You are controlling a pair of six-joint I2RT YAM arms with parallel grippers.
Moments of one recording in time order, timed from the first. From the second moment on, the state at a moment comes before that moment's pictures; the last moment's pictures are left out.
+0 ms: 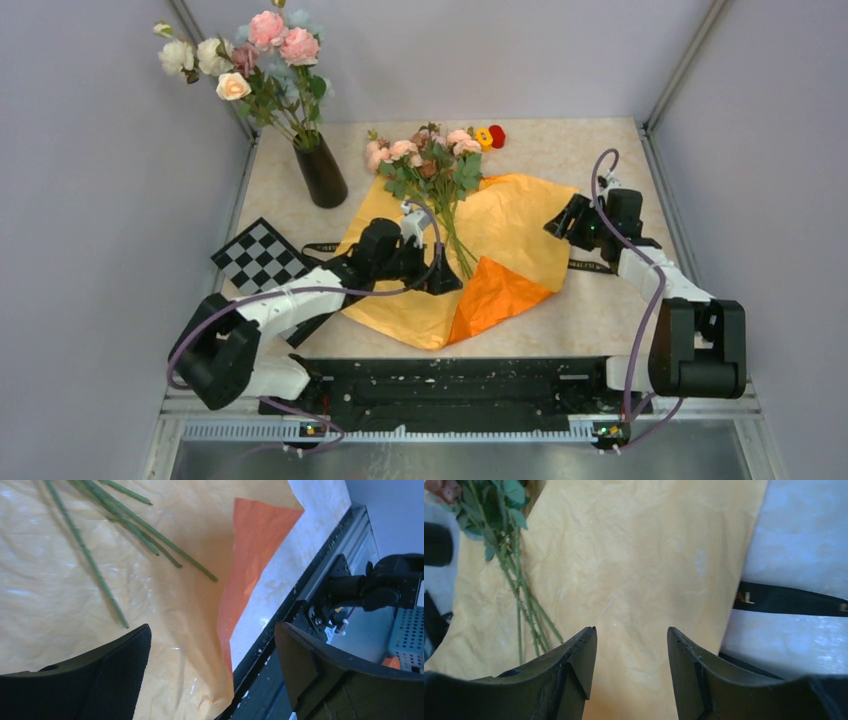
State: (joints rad) left arm -0.66 1.29 0.70 0.06 0.41 -0.52; right arm -0.04 1.32 0.70 -0.04 -0.30 0.44
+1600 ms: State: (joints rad) left arm -0.99 1.34 0.73 0.10 0.42 -0.52; right arm 0.43 1.24 0.58 -0.31 -0.62 0.49
